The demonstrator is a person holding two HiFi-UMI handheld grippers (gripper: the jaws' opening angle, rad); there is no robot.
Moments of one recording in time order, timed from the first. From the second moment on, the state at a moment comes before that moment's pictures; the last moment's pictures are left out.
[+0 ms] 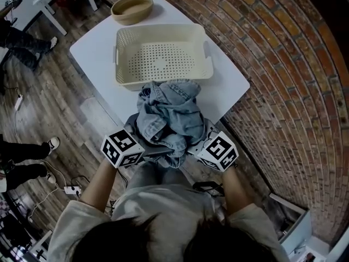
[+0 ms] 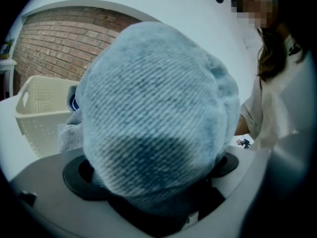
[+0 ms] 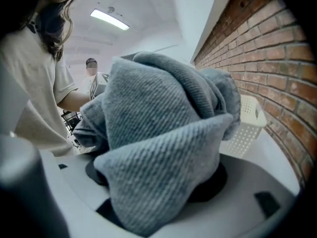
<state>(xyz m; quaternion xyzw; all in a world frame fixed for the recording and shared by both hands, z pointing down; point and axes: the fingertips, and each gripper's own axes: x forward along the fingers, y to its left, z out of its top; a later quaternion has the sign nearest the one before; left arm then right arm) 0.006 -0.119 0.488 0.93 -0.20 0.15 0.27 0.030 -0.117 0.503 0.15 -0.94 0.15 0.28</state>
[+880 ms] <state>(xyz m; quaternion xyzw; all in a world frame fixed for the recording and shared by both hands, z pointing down) -0.001 -0.158 0.340 0.96 -0.28 0.09 0.05 0.023 -0.164 0.357 0.19 -0.95 -0.07 0.23</state>
